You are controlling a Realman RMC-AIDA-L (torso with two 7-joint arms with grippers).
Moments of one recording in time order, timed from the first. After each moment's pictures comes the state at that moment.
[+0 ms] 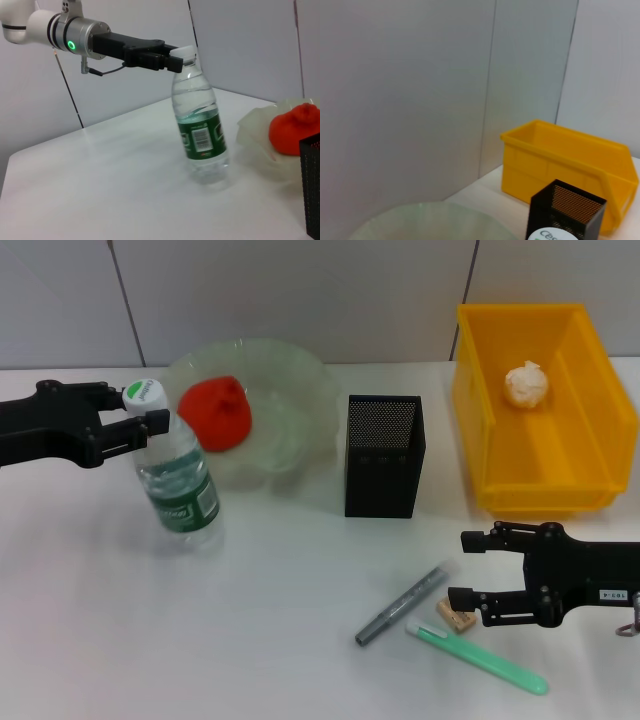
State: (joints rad) left arm -0.50 -2.02 0.67 0.96 1.97 1.52 -1.58; right arm 0.49 2.04 -0.72 -0.61 -2.03 -1.62 1.28
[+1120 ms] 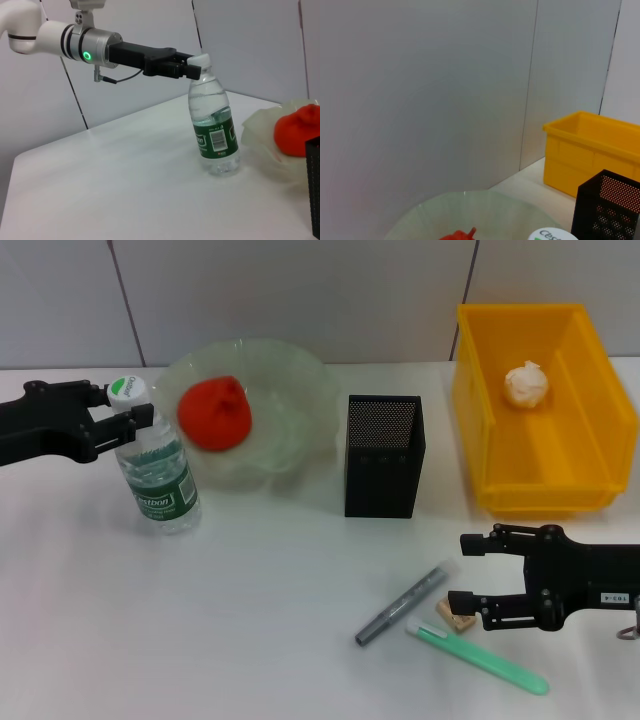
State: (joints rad) left arm -0.48 -2.04 0.67 0.92 1.96 1.38 -1.52; right arm 0.49 2.04 -0.71 -0.62 -2.03 -1.64 1.28
